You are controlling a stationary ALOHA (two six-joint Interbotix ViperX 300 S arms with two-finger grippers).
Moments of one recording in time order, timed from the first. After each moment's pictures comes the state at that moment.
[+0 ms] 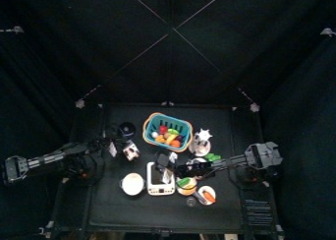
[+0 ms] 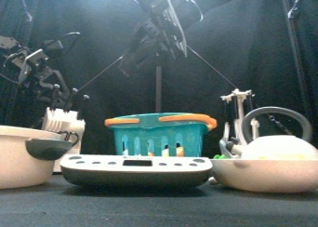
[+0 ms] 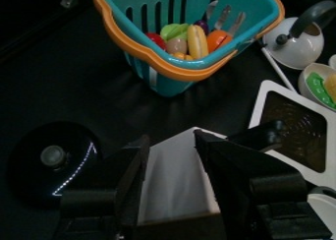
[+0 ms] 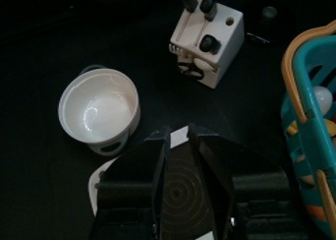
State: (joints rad) left arm 0.44 -0.82 1.22 -0.21 0.16 0.01; right arm 0.11 0.11 0.26 -0.97 0.40 1.24
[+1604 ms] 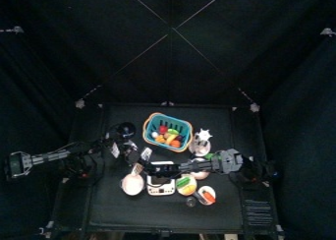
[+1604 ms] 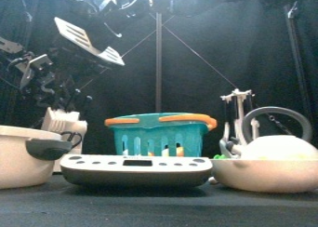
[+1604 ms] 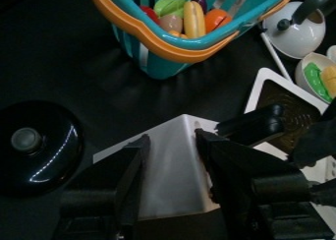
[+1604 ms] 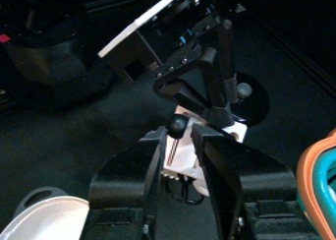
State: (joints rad) left arm 0.46 -0.73 1.21 -0.24 0.14 0.01; right arm 0.08 0.58 -0.36 -1.11 0.64 1.24
